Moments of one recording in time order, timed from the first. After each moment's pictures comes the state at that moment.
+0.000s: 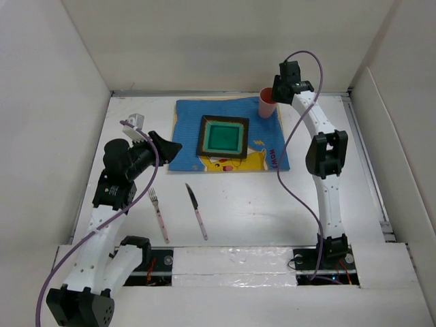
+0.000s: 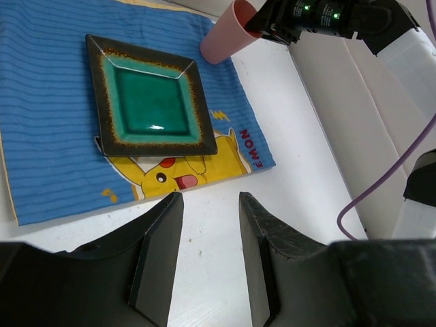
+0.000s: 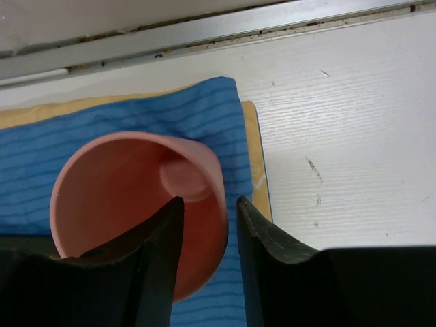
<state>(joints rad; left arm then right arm) -0.14 0.79 0.78 -0.19 0.42 -0.57 0.18 2.45 2.41 -0.66 0.18 0.30</state>
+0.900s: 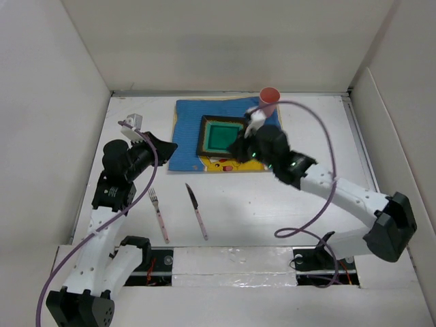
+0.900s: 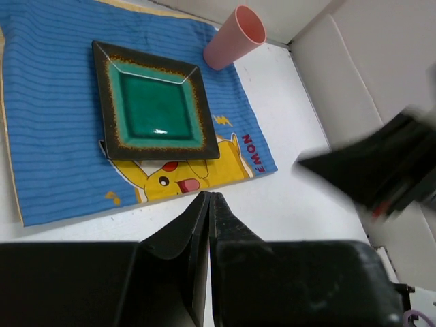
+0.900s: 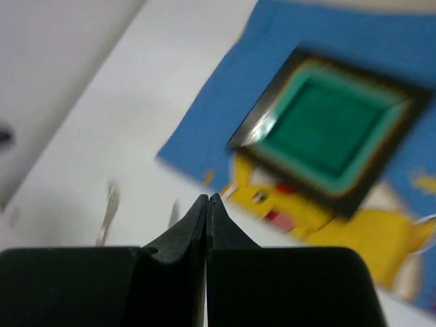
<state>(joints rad) -0.14 0.79 0.78 -0.19 0.40 -0.57 0.70 1.34 1.13 -0.05 0.03 0.38</state>
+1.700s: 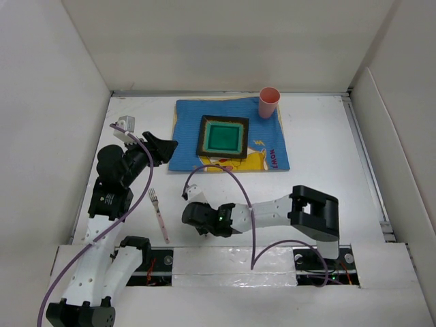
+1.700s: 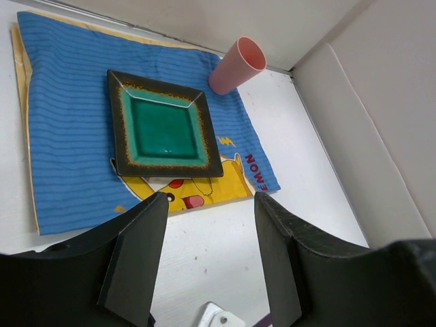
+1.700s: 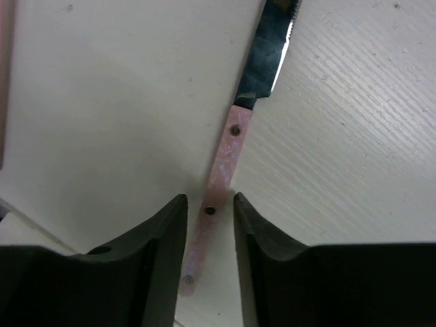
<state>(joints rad) -0.14 0.71 0.78 -0.19 0.34 -0.57 1.37 1.90 1.18 -0.24 0.42 0.60</state>
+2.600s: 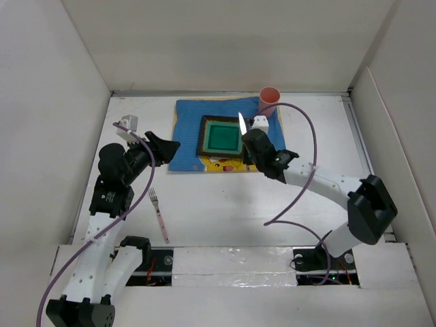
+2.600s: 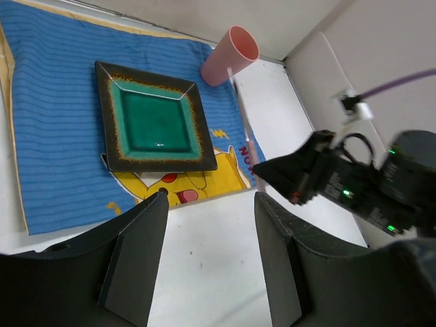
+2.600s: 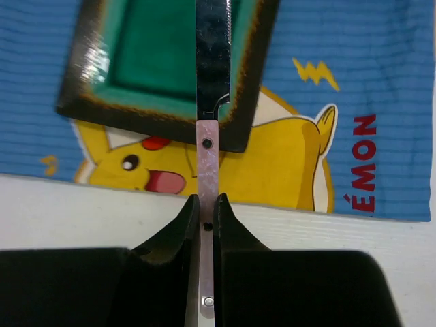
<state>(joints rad) -0.14 0.73 0.78 -0.18 0.38 -0.57 0.79 1.51 1.10 -0.21 0.48 0.49</state>
